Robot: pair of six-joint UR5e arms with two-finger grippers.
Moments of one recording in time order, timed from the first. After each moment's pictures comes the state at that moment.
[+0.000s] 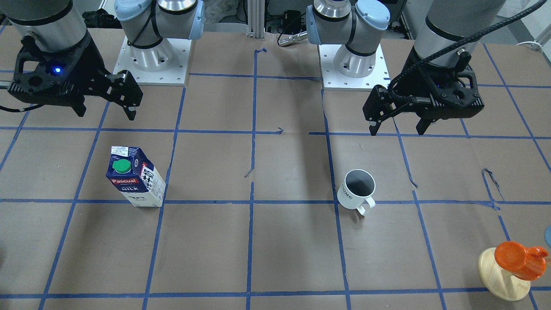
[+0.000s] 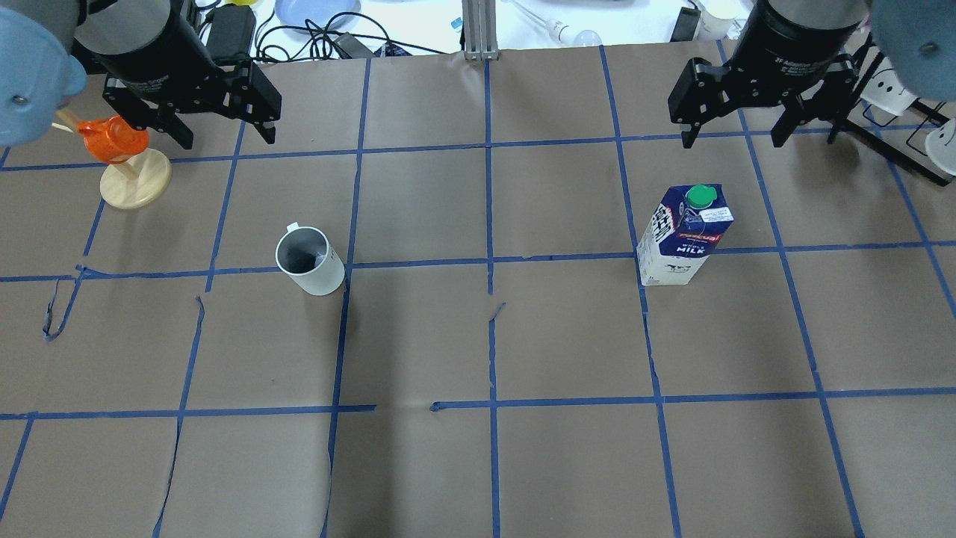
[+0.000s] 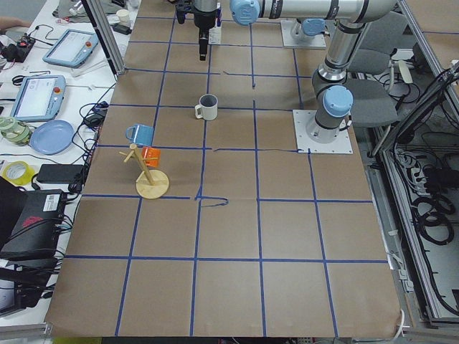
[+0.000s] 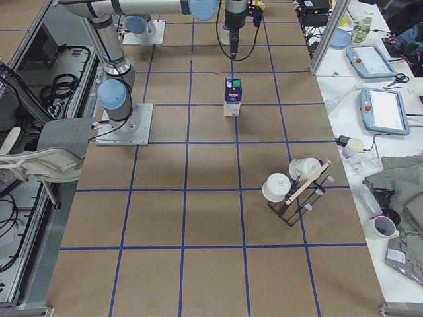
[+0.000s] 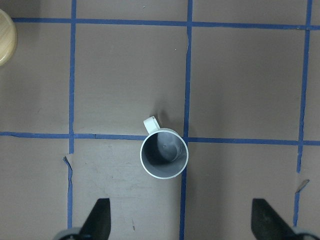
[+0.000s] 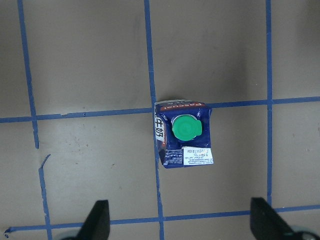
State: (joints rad) left arm -1.52 -1.61 -1.51 -1.47 1.58 0.01; right arm 1.53 -1.54 1.51 -1.56 -1.59 0.02
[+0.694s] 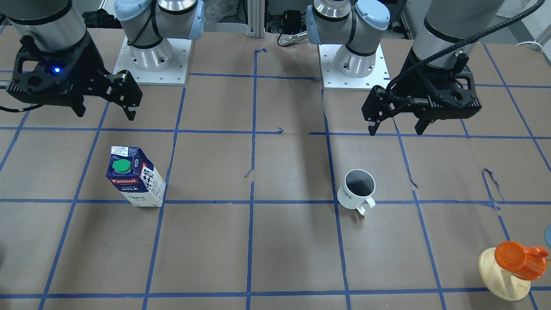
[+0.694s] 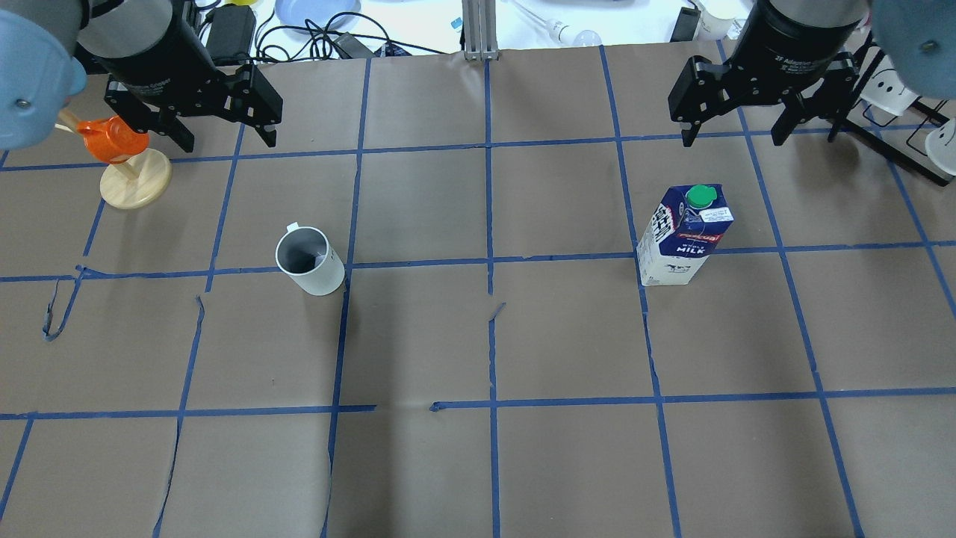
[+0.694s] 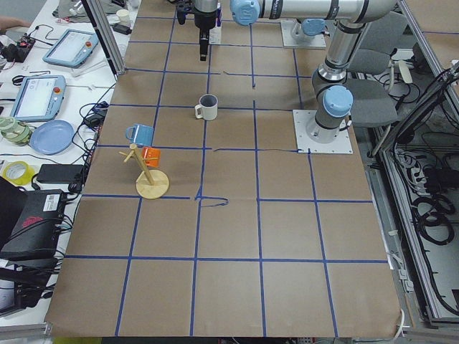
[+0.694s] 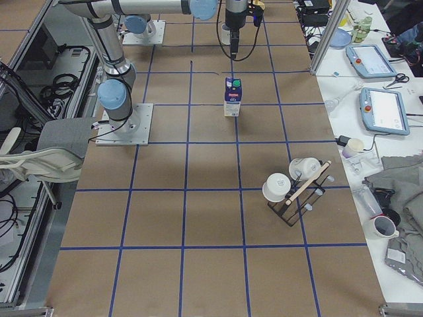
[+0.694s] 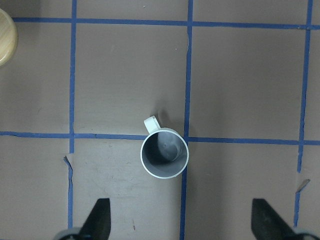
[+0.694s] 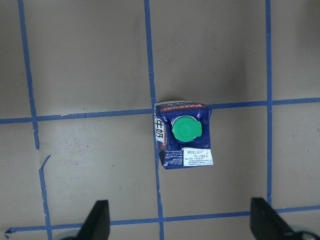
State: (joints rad) left arm -1.52 -1.61 -1.52 -1.47 1.58 0.01; right arm 1.53 -1.54 1.50 -1.56 -1.59 0.02
